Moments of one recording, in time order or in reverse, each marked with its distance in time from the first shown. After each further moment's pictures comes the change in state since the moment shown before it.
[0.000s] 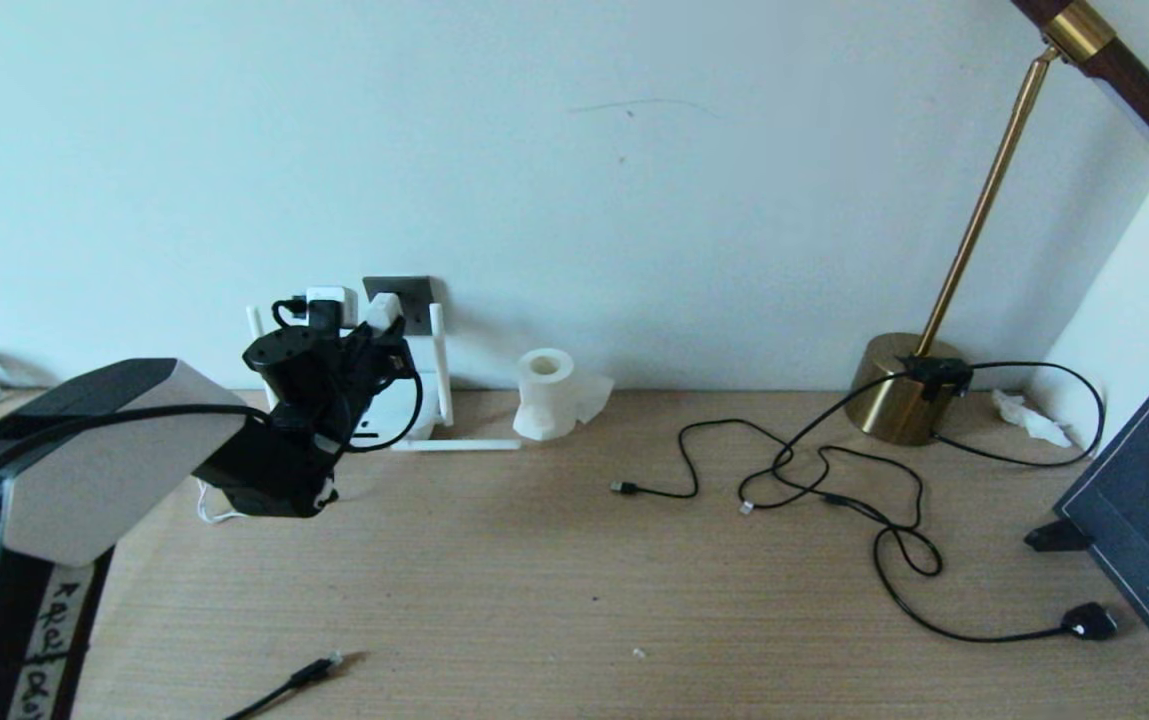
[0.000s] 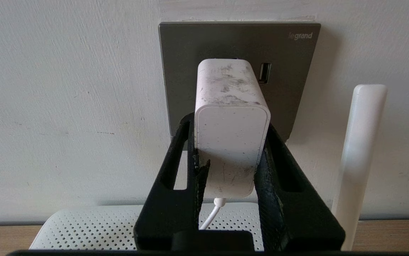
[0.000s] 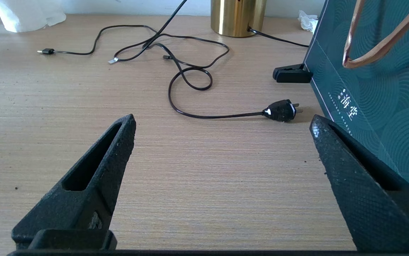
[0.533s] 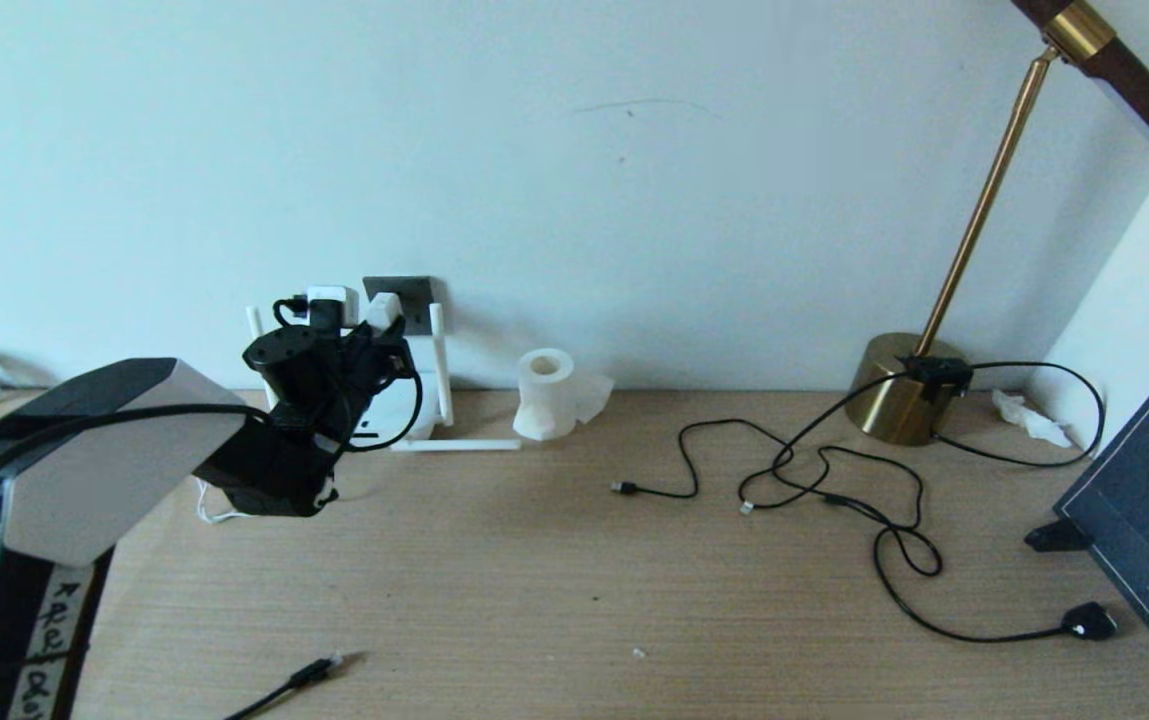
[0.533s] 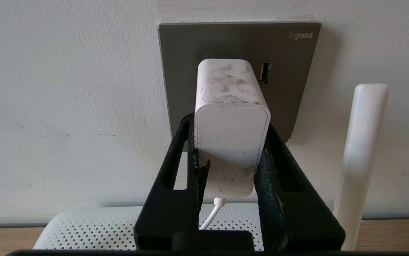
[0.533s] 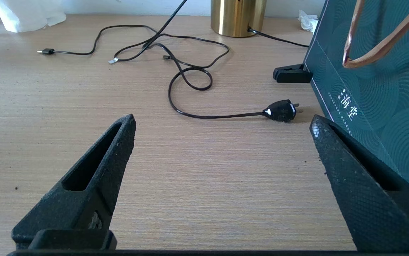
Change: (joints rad) left arm 0.000 0.000 -0.005 0.004 -0.001 0.011; right arm 0.000 0.000 0.000 0.000 0.000 0.000
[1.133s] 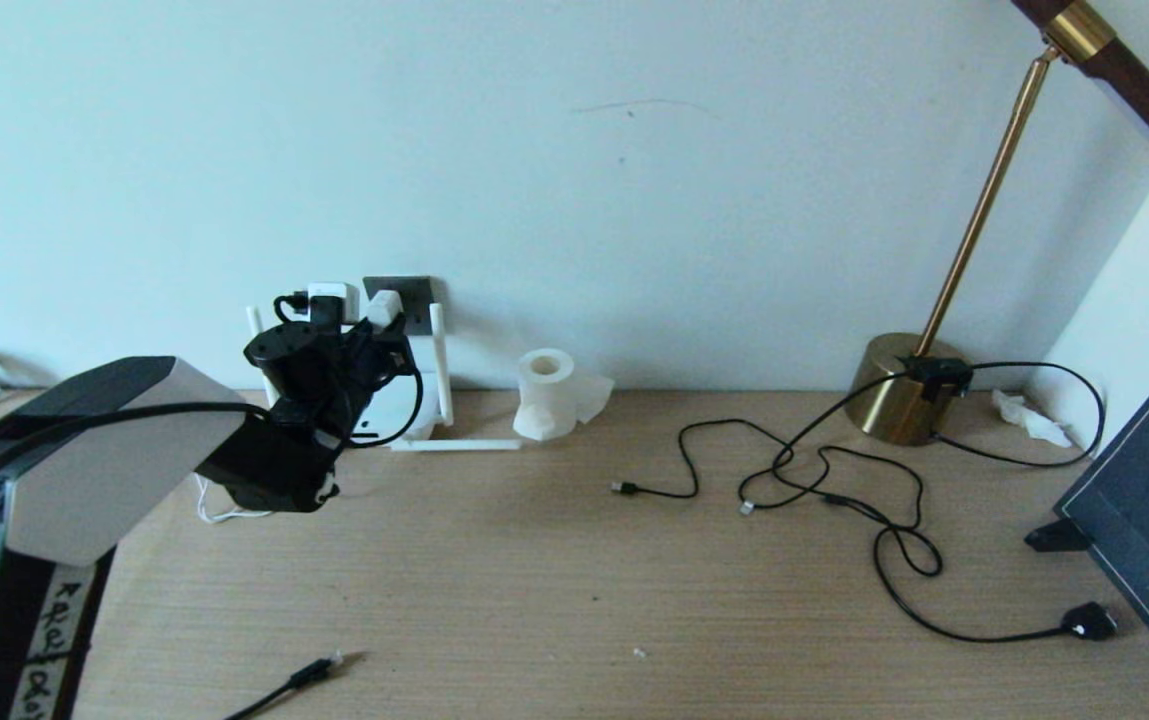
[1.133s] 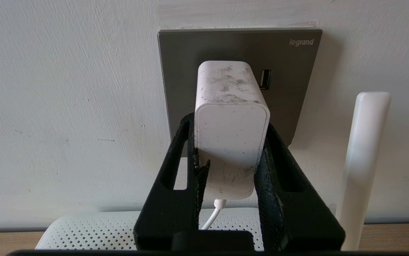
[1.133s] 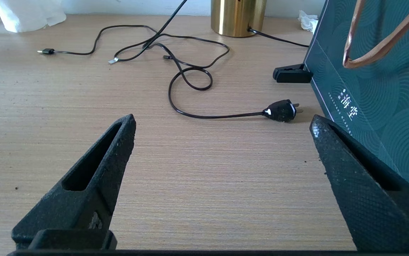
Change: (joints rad) left arm 0.000 0.002 -0.023 0.018 0.000 0.000; right arm 0.000 0.000 0.000 0.000 0.000 0.000
